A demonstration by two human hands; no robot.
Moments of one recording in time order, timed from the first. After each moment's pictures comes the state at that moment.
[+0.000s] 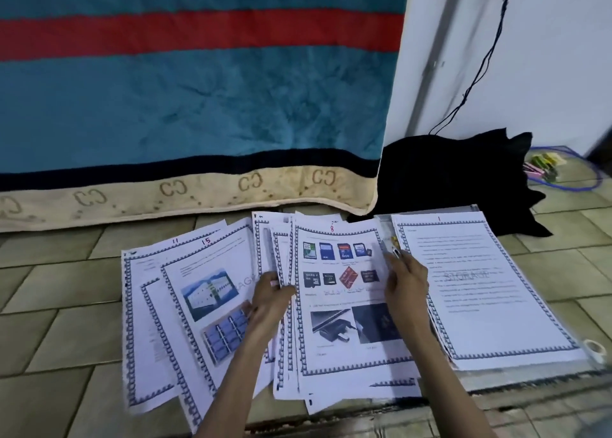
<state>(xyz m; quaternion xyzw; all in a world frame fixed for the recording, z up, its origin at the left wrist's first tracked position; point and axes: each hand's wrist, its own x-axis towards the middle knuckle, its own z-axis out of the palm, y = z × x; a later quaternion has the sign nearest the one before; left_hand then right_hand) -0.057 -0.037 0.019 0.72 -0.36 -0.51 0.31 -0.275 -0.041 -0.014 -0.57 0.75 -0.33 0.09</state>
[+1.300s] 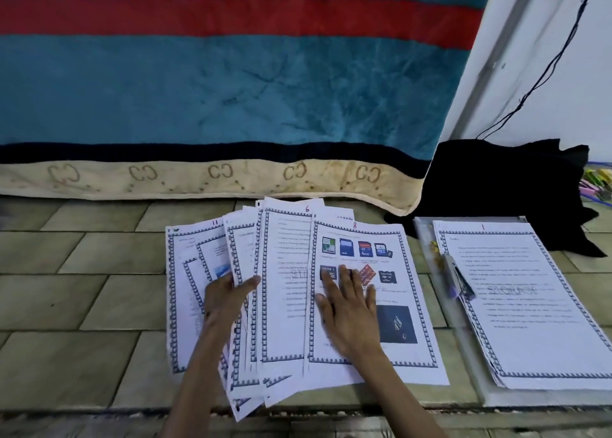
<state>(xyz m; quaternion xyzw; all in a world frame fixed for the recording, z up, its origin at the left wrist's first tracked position) 0.059 -0.013 0.016 0.75 -0.32 -0.40 0.42 -0.144 -0.006 -0.026 -0.74 0.65 -0.09 0.17</state>
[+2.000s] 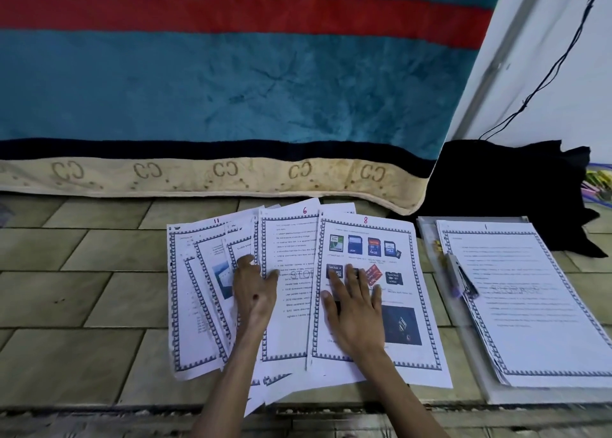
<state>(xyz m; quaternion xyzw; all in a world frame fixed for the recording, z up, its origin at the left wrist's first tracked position) 0.024 -0.028 0.019 0.79 -0.36 -0.33 0.38 -0.139 -0.005 -0.030 -0.72 0.67 -0.13 0.15</state>
